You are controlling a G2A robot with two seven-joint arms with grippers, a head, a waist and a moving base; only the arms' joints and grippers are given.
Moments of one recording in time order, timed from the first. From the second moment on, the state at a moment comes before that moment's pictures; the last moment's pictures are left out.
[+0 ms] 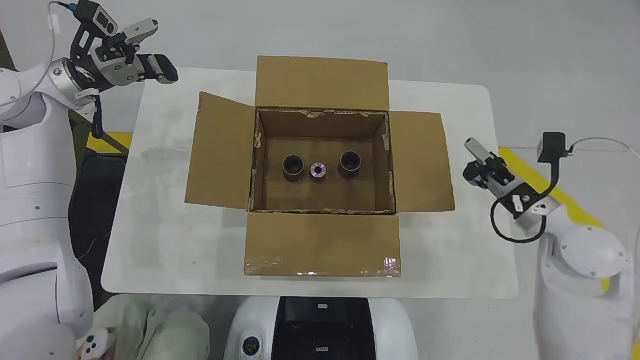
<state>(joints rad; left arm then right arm) 0.78 -0.93 -1.65 -1.11 -0.42 -0.05 -1.34 -1.53 -1.37 1.84 -1.86 -0.16 0.04 0.89</state>
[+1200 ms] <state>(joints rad) 0.78 -0.93 -1.65 -1.11 -0.42 -0.05 -1.34 -1.63 -1.31 1.81 -2.03 0.02 0.05 1.03</state>
